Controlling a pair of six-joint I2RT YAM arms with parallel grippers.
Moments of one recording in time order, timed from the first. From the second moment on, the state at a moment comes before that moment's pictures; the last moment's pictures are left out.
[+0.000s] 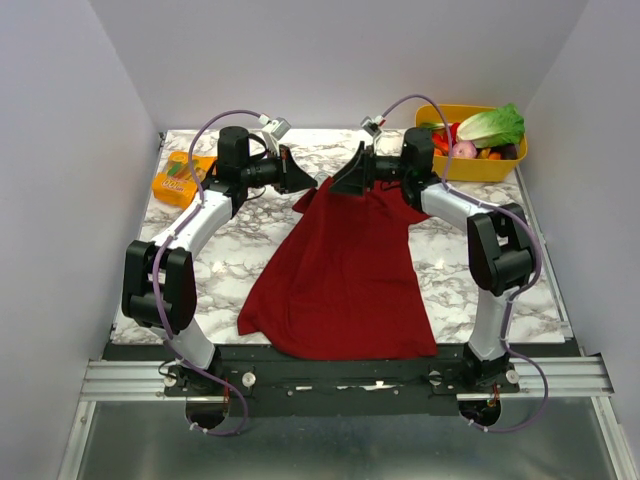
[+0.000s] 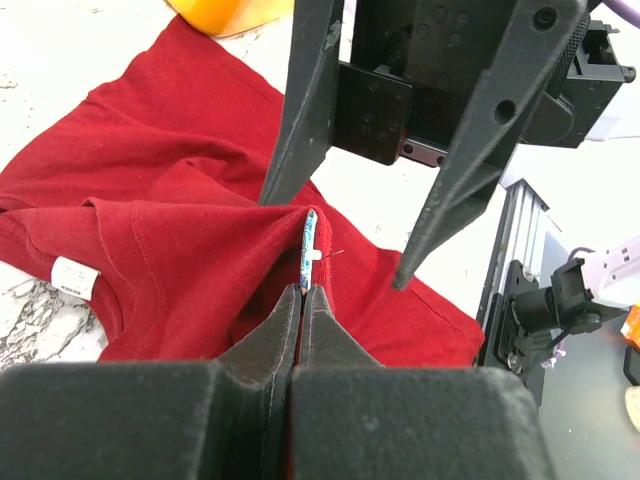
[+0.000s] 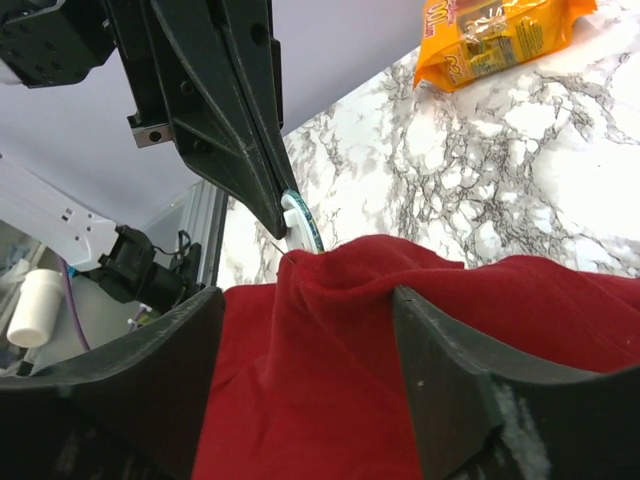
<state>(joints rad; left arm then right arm) -0.23 1.66 1.25 0.08 0.94 -0.33 0.35 1.97 1.37 0.58 -1.17 0.52</state>
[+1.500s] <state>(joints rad) -0.23 1.65 1.25 0.05 0.97 -0.32 0.38 2.02 1.40 0.71 -1.21 0.68</state>
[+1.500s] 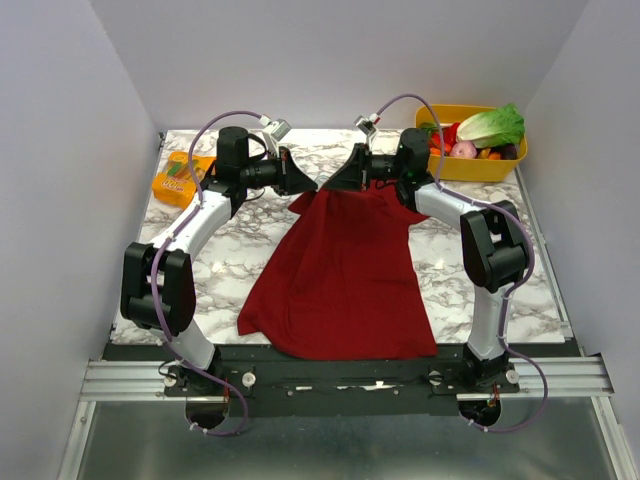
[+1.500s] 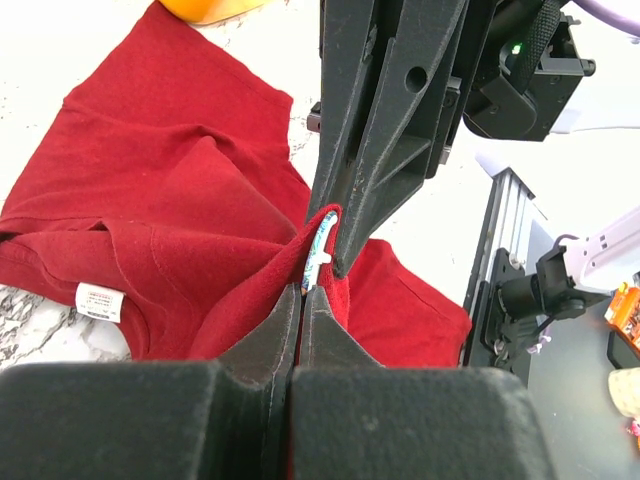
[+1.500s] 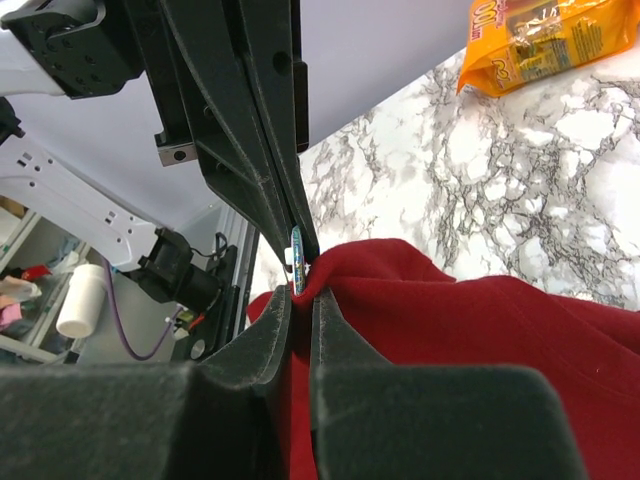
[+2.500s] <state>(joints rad) -0.28 1.65 1.45 -0.33 0.78 -0.14 0.40 2.00 1.56 0.19 -1.15 0.33</state>
